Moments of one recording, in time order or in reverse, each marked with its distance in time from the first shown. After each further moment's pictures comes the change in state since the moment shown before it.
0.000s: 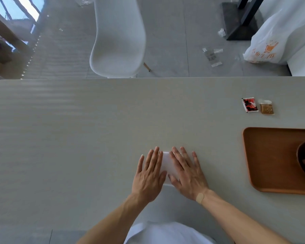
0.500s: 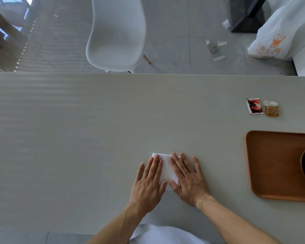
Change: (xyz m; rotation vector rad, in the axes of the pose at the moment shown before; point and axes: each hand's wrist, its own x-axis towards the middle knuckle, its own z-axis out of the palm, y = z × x) left_hand -0.009 0.002 0.024 -0.025 -0.071 0.000; right_hand -0.005 0.013 0.013 -0.017 -0.030 -0.025
